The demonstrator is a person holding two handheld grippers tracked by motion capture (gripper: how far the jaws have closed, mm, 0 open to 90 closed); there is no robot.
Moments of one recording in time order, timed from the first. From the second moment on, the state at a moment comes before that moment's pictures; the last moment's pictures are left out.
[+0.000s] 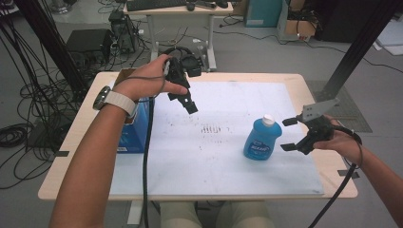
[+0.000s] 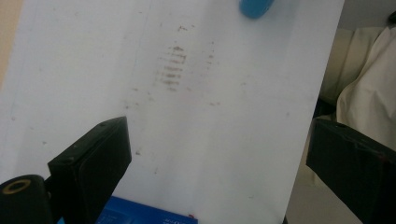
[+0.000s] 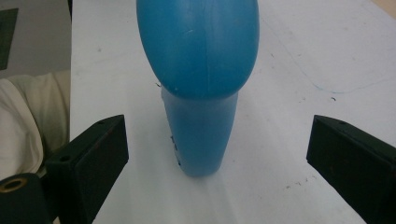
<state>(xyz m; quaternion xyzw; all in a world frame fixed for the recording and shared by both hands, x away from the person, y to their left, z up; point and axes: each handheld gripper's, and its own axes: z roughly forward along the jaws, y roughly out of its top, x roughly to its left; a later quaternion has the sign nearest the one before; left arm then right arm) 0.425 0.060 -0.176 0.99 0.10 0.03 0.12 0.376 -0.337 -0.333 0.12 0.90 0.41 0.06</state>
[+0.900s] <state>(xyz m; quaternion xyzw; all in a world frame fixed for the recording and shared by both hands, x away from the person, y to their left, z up) 0.426 0.062 -0.180 0.99 0.11 0.02 0.12 0.373 -0.332 -0.341 0.15 0.89 0.42 0.05</state>
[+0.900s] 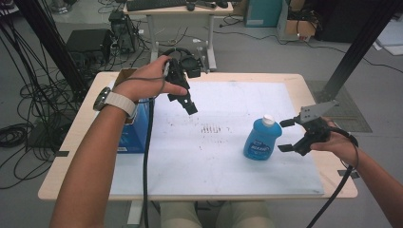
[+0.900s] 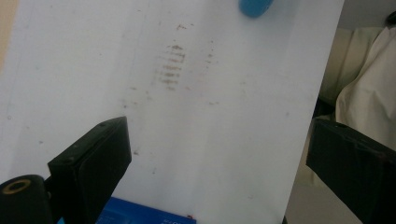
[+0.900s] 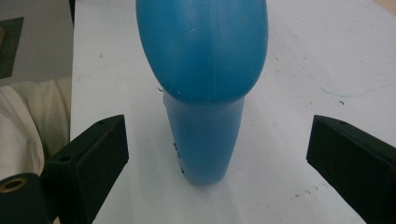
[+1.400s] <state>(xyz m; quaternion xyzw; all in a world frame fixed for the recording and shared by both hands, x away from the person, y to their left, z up) 0.426 0.061 -0.180 0.99 0.11 0.02 0.12 0.373 -0.332 -0.341 0.15 0.89 0.42 0.05</state>
